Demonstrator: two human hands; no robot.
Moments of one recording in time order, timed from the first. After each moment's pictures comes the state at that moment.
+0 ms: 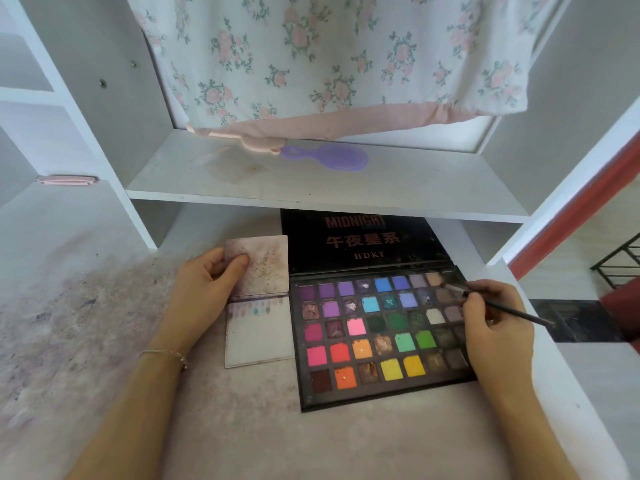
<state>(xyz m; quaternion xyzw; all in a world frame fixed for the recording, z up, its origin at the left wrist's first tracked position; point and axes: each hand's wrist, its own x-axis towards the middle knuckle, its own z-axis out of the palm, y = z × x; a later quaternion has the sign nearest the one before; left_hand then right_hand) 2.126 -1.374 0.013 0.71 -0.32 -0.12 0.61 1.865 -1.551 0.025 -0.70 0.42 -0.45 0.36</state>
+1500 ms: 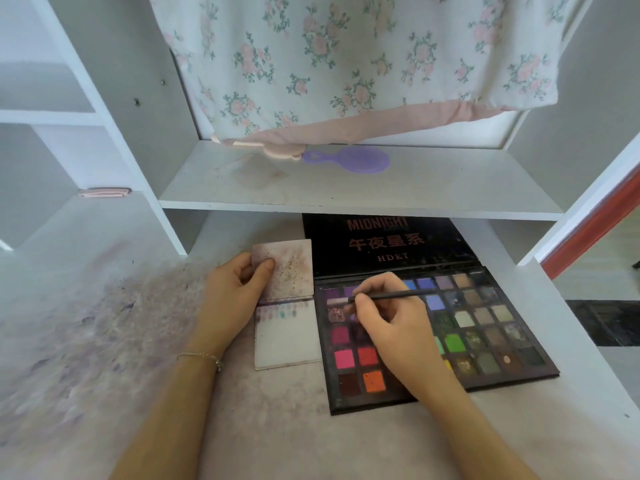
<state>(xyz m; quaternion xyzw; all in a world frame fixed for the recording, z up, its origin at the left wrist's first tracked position) 2.122 -1.374 0.018 0.74 -0.32 -0.11 0.58 1.948 -1.483 0.037 -0.74 0.24 -0.29 0.55</state>
